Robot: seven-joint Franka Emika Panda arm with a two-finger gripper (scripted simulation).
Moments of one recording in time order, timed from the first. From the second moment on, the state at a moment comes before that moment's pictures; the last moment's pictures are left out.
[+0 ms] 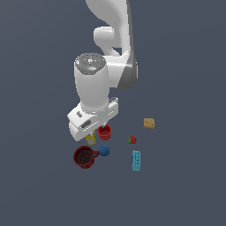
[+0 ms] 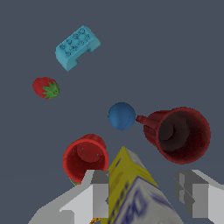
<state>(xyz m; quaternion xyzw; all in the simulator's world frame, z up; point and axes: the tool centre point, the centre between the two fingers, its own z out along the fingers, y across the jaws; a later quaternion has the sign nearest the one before) 0.057 -0.064 0.189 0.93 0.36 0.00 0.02</state>
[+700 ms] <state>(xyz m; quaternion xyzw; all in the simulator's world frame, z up) 0.077 -0.100 0.141 0.86 0.50 0.02 0.04</state>
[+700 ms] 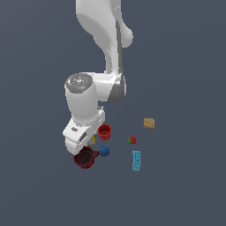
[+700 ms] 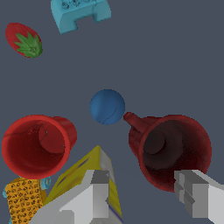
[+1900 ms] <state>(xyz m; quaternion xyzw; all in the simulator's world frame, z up) 0.088 -0.128 0.101 0.80 0.60 0.03 0.05</state>
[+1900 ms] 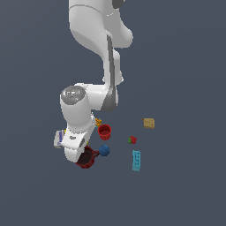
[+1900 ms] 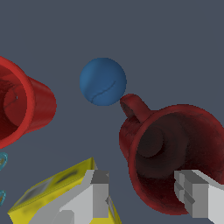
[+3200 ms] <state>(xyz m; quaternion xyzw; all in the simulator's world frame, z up) 0.086 -0.130 0.076 0.80 0.60 0.03 0.05</state>
